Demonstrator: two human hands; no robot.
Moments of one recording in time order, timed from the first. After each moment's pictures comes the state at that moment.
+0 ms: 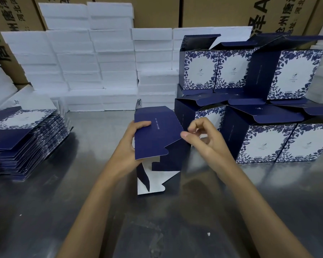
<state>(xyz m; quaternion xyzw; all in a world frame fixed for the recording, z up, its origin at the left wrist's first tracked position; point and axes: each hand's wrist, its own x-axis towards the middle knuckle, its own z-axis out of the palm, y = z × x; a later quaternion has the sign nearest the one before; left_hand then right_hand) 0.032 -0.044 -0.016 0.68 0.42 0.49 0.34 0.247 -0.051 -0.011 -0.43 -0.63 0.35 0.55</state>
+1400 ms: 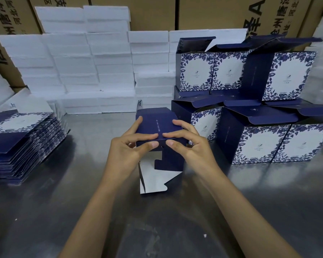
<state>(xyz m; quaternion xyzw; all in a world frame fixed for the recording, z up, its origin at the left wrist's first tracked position) 0.045 -0.047 -0.017 0.60 0.42 0.58 0.35 0.227 -0.047 -0.021 -0.40 -0.64 0.36 0.55</state>
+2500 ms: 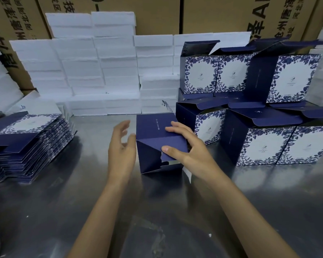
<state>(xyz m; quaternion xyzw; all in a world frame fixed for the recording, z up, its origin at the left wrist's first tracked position) 0.032 -0.037 -0.026 0.51 0.55 0.61 0.25 0.220 -0.045 -0.023 -0.42 -0.67 0.36 0.50</state>
